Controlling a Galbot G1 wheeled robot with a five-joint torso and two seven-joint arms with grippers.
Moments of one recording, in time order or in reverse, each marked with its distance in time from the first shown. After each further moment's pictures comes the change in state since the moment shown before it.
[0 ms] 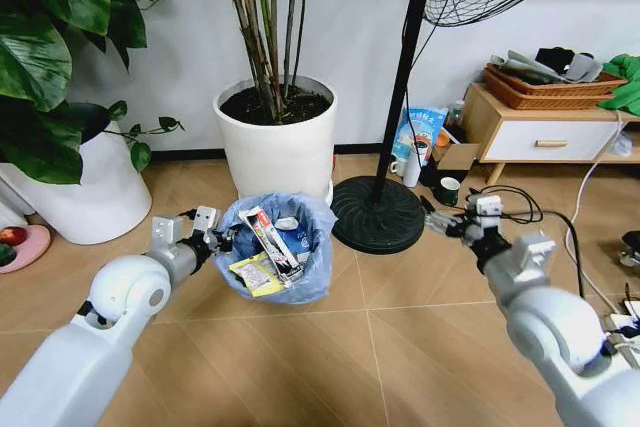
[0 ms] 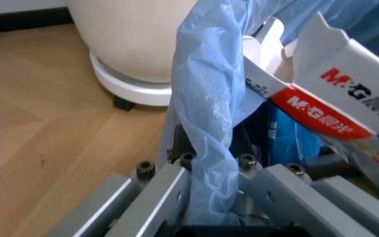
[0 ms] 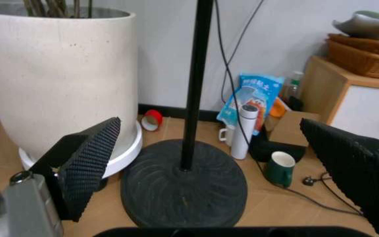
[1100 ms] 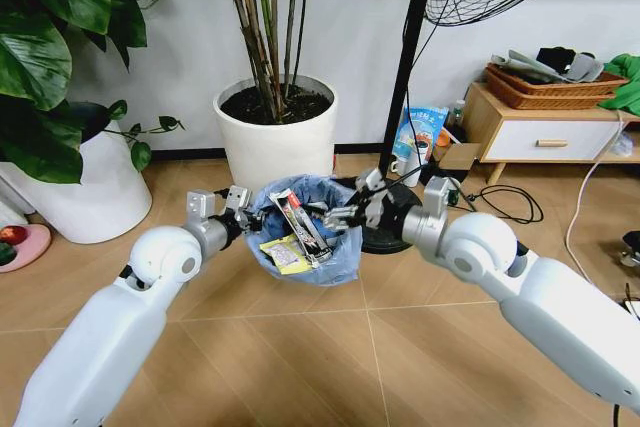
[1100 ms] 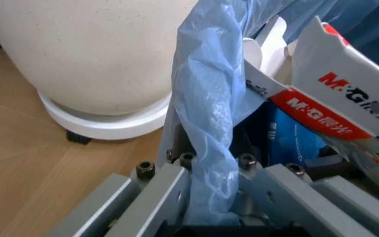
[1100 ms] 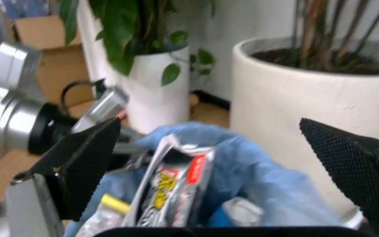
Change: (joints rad) left arm -0.254 -0.041 0.188 0.134 -0.054 0.000 0.030; right arm 0.735 -0.230 -0.598 -0.209 0.431 -0.015 -0.390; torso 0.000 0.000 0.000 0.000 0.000
